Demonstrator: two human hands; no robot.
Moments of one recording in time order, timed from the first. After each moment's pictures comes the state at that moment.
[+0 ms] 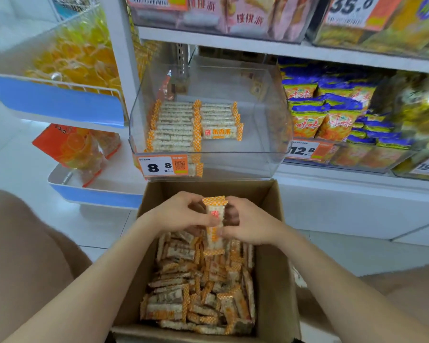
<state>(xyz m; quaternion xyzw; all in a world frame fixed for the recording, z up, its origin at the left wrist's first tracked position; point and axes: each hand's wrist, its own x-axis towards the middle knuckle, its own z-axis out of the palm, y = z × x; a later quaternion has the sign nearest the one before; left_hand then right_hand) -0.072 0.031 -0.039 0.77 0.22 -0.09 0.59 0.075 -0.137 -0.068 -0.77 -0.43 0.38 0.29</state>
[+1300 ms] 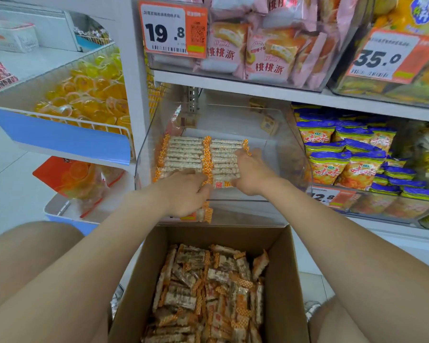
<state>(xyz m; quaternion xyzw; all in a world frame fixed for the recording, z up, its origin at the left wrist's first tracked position) 0.002 0.122 0.033 0.96 0.21 -0.11 0.17 0.188 0.016 0.023 -0.90 -0.41 0.12 0.04</state>
